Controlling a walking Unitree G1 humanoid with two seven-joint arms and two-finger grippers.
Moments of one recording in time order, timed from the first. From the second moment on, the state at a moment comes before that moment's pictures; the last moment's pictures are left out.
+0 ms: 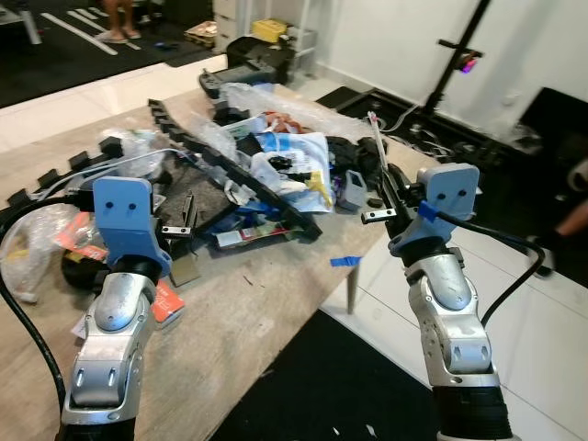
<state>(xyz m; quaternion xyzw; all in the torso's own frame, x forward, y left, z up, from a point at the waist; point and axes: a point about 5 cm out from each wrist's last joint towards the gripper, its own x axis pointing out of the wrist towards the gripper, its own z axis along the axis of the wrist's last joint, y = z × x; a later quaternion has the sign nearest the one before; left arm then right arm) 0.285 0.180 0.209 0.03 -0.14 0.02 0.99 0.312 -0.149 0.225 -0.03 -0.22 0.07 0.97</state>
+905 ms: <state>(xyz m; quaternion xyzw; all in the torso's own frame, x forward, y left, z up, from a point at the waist) 0.288 0.181 0.207 0.04 -0.13 0.02 0.99 0.314 -0.142 0.225 -0.03 -0.22 0.08 0.97</state>
